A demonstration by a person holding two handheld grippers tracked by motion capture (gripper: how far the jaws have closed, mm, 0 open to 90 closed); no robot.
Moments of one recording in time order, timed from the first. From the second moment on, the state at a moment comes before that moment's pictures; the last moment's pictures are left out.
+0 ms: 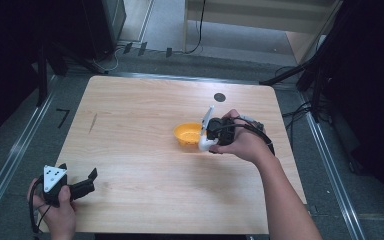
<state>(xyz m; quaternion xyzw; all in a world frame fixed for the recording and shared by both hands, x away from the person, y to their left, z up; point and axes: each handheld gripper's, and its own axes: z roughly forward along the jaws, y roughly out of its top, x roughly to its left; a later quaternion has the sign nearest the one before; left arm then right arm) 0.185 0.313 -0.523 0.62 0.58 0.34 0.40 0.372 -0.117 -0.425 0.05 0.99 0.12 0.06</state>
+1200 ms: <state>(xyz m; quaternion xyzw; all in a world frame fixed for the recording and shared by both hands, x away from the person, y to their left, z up) 0.186 0.313 -0.523 0.62 0.59 0.34 0.40 0.421 -0.072 -0.434 0.03 0.99 0.12 0.08</state>
